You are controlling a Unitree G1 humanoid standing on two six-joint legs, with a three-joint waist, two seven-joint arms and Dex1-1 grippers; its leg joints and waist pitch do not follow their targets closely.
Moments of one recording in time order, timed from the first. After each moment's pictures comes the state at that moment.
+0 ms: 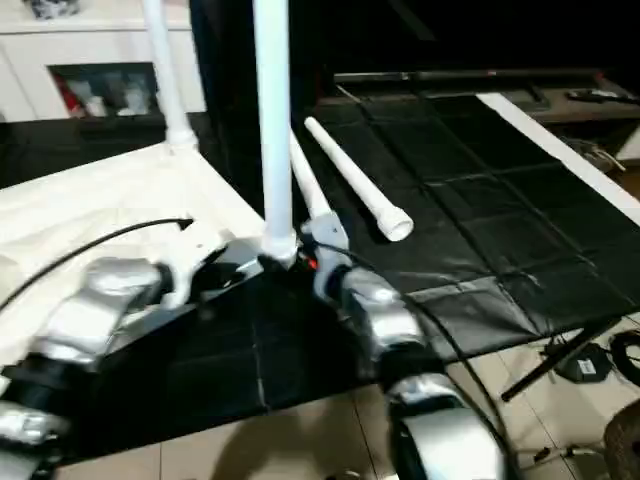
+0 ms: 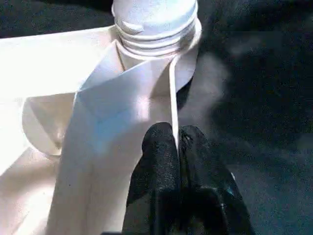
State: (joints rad) left arm -0.47 0.46 -0.19 0.31 0.05 0.34 -0.98; right arm -0.64 -0.12 0.05 0.83 0.12 -0.07 0.89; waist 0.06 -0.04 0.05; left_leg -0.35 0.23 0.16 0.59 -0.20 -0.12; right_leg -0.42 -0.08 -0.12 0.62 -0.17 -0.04
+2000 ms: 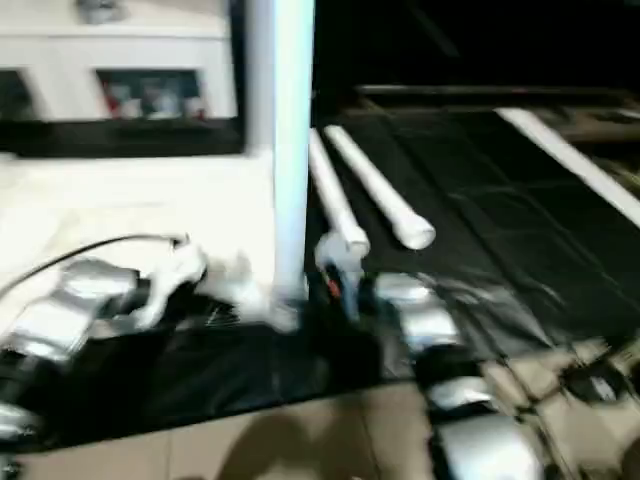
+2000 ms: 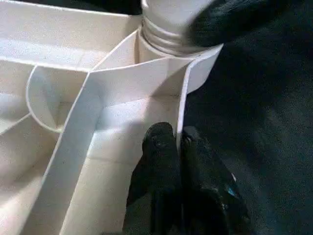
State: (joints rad) left arm -0.50 0.35 -0.16 0.34 0.01 0.51 -0.95; right arm -0.68 -0.05 0.04 0.92 0.09 0.00 0.77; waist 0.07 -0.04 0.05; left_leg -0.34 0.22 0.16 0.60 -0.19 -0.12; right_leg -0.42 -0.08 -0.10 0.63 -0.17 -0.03
